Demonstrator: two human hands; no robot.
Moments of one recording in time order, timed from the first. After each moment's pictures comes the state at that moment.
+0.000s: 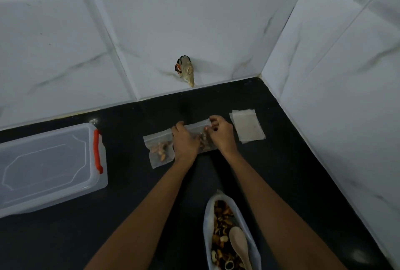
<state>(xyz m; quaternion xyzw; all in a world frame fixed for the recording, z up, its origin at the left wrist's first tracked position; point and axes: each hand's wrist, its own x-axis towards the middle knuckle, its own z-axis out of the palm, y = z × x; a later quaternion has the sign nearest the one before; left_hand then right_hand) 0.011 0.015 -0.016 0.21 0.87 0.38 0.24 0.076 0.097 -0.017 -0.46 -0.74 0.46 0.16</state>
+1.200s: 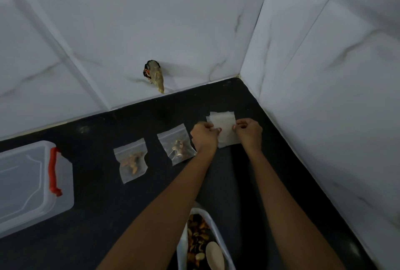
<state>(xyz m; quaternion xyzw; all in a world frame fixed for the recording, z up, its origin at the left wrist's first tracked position) 0.074 0.114 -0.014 0.13 0.83 0.45 0.31 0.154 0.183 -0.025 -0.62 -0.64 0.39 0.20</state>
